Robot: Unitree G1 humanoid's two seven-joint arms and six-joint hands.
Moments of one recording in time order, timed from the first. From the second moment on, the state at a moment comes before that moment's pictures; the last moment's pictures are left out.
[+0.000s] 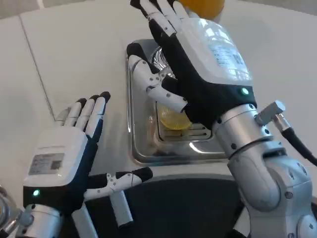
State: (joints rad) left arm -0.02 0.41 -0.08 -0.17 0.92 -0.06 0.21; right arm -0.56 -0.08 0.38 -0.47 -1.00 0.37 0.31
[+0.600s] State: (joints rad) left arm -0.13 0.37 -0.14 -0.13 0.91 -0.04 0.21; right arm -0.54 -0.07 0.36 -0.51 -1.03 0.38 0.33
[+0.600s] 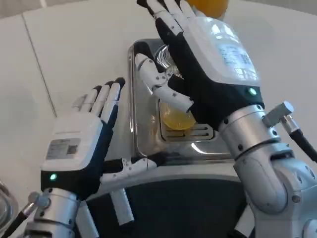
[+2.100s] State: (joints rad) left arm -0.17 0.37 -0.21 -0.09 0.86 -0.07 0.24; right arm 0.12 -0.08 0.28 -0.88 -0.92 0.18 0.01
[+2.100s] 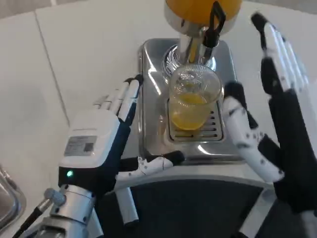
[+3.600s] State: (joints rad) left arm -0.48 0.23 -0.26 0.36 0.68 -0.21 0.32; right arm 0.72 -0.15 0.02 -0.98 -0.87 -0.20 0.11
